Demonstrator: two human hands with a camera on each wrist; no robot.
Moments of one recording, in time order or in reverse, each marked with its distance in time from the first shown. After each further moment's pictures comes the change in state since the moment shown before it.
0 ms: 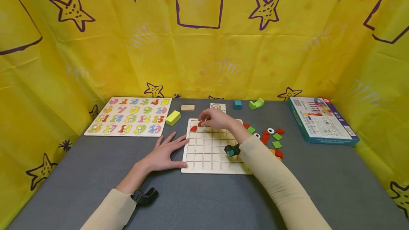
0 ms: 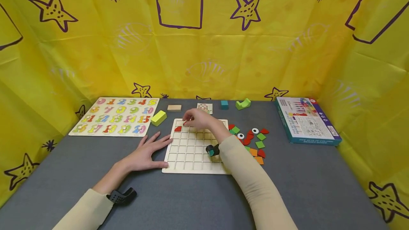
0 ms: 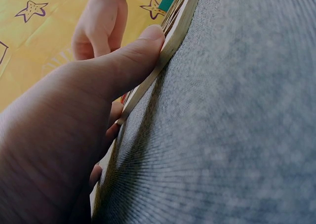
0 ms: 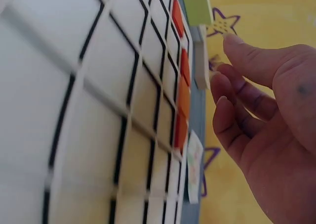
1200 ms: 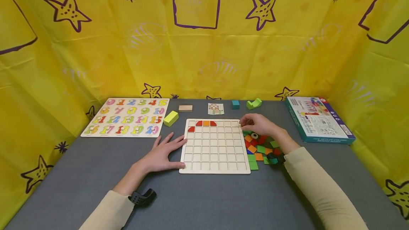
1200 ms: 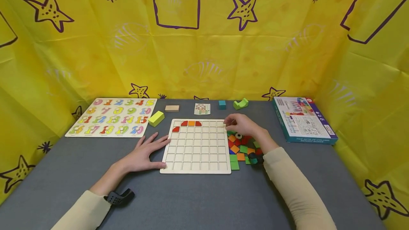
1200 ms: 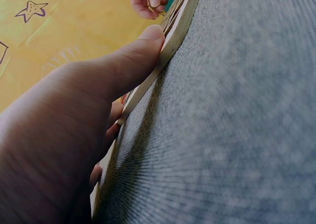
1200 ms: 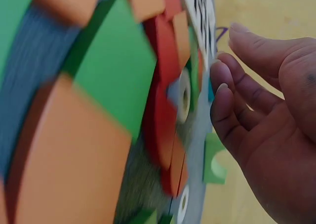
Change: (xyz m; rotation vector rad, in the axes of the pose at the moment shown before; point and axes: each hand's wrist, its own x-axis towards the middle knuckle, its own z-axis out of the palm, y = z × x) left_hand 0.000 -0.003 0.003 0.019 0.024 0.017; right_hand -0.122 0.078 -0.051 0.007 0.096 0.186
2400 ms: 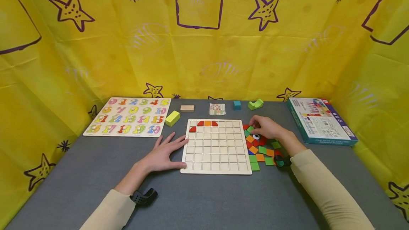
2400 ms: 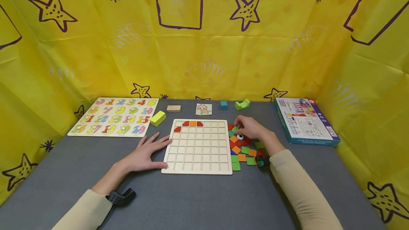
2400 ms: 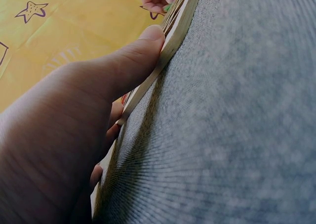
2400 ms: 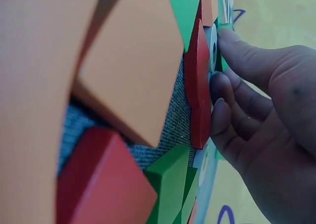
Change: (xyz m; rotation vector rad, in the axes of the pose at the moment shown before) left_hand 0.001 0.001 0.000 0.003 -0.003 -0.004; right_hand -0.006 0.024 -0.003 -0.077 0.008 0.081
